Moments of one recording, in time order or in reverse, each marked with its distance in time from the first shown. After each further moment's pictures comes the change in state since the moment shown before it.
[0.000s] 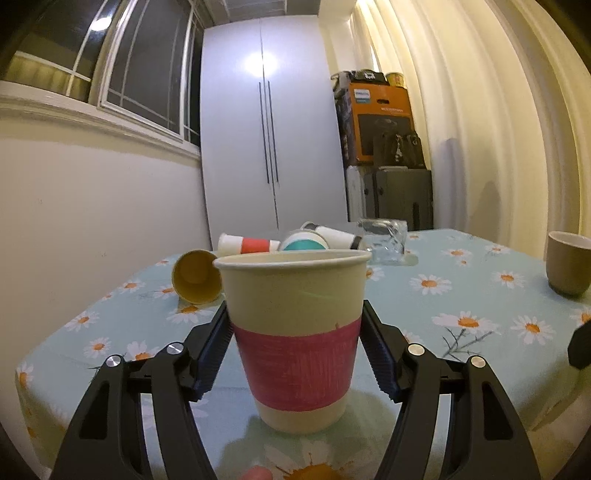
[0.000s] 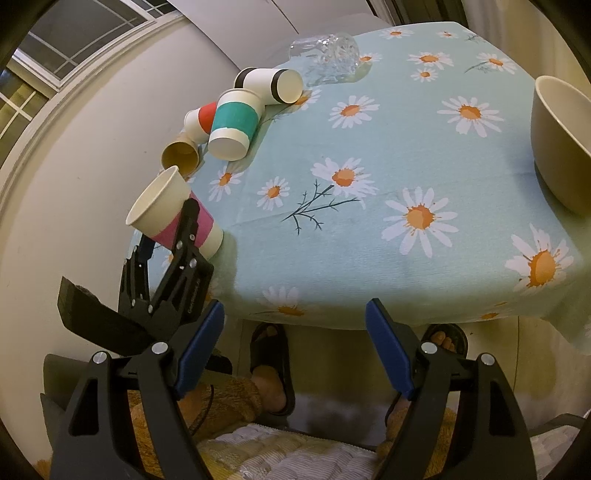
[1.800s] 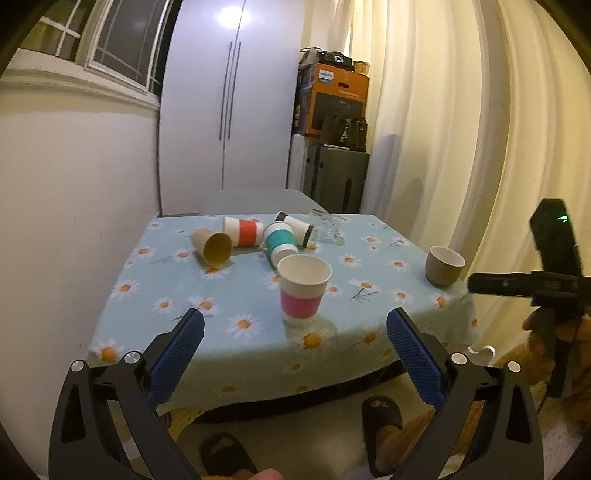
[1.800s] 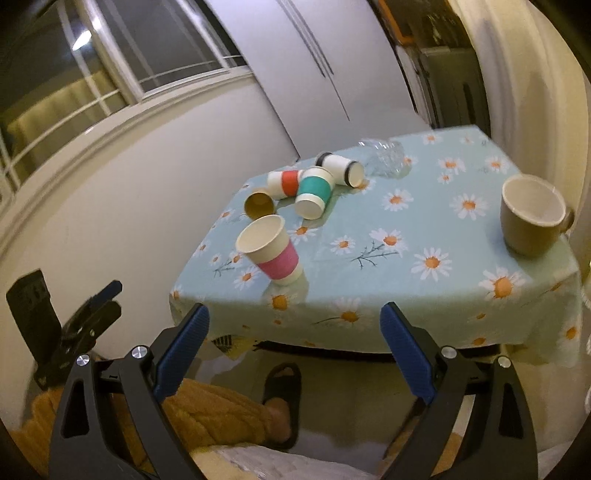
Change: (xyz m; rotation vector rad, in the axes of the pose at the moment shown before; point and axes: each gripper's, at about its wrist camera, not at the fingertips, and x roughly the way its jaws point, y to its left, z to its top) left arm -0.188 0.128 0.081 -0.098 0.240 -0.323; right arm -0.110 0.084 -0.080 -0.249 -0.331 0.023
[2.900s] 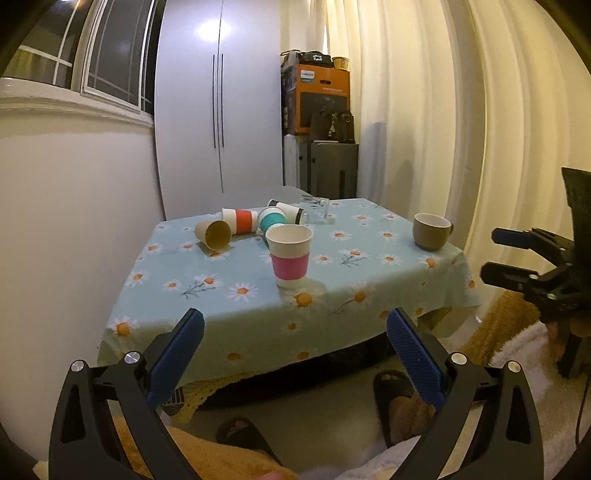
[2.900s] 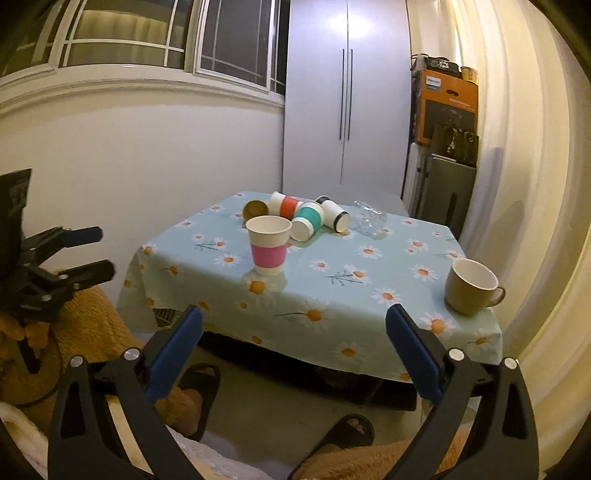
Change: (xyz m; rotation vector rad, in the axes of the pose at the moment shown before) left arm -0.043 -0.033 -0.054 0.113 -0.014 0.028; right arm -0.043 0.055 -0.081 -0.370 -0.191 -0.244
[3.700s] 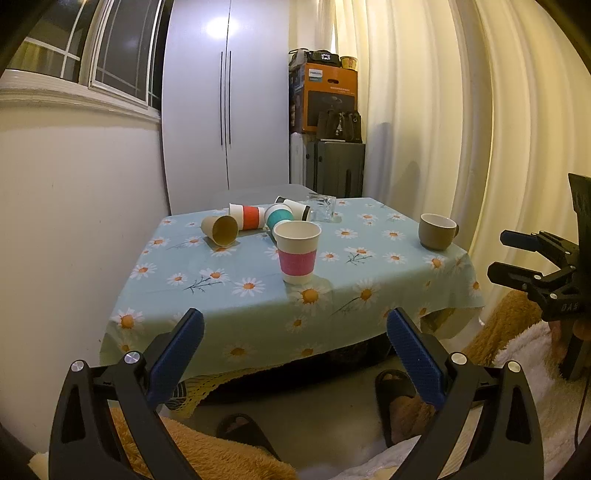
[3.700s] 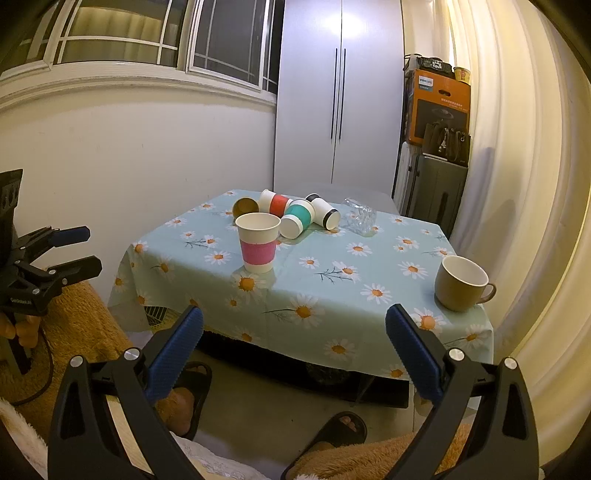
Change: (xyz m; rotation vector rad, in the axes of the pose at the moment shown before) left arm 0.002 0.007 -0.002 -0.019 0.006 0.015; right arm -0.003 -0.002 -0.003 0.005 0.000 -0.023
